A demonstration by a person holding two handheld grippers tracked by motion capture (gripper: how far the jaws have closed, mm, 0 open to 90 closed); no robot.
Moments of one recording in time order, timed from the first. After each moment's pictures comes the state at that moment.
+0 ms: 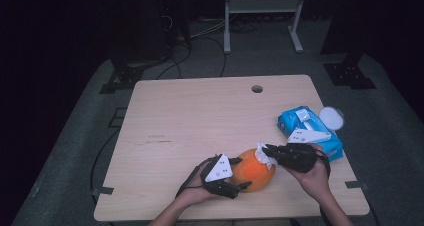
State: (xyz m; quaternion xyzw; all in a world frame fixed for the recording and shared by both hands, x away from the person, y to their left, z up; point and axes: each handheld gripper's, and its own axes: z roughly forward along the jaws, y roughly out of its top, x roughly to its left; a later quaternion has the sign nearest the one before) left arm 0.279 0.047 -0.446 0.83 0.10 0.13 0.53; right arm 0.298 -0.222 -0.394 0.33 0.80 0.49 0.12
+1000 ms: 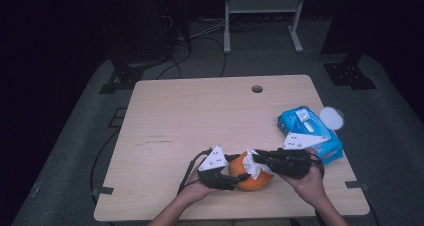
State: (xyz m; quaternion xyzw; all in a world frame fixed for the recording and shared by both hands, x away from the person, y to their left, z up) left arm 0.287 0.054 -0.432 0.81 0.15 0.09 0.56; right arm 0.278 -0.200 -0.378 0.27 0.80 0.53 0.08
